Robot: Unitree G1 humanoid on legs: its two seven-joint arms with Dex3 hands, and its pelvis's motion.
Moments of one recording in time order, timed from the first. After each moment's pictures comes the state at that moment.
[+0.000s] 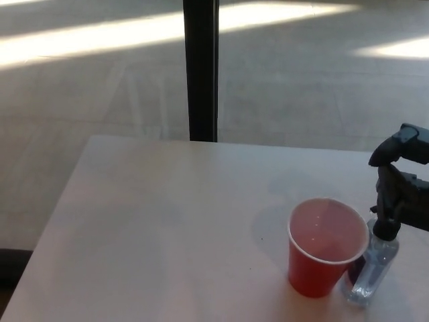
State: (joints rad) left_arm 0.21 0.59 0.42 1.13 -0.14 0.06 0.07; right_arm -0.23 -0.48 -0.16 -0.29 0.51 0.47 0.17
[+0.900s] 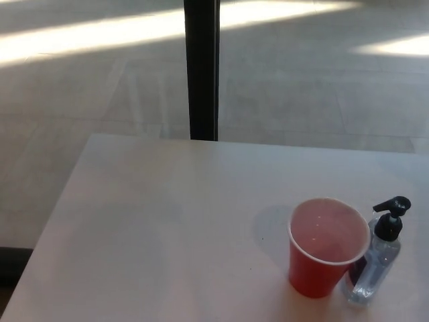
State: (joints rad) left_arm 0.22 0.59 0.41 1.14 -0.14 0.06 0.07; right_arm -0.47 -0.81 -0.79 0.03 0.63 0.65 0.15
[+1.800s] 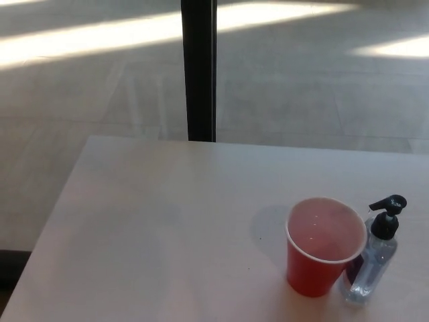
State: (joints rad) left_arm 0.20 0.59 0.41 1.13 -0.14 0.06 0.07; right_arm -0.02 -0.61 -1.06 0.64 0.48 0.32 -0.06
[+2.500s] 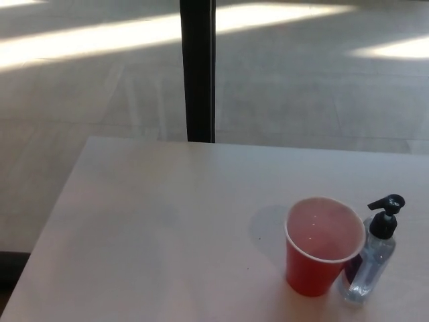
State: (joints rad) left_arm 0.20 0.59 0.41 1.11 -0.14 0.06 0.07; right_arm 0.09 -0.54 -0.84 0.98 0.43 0.14 -0.11
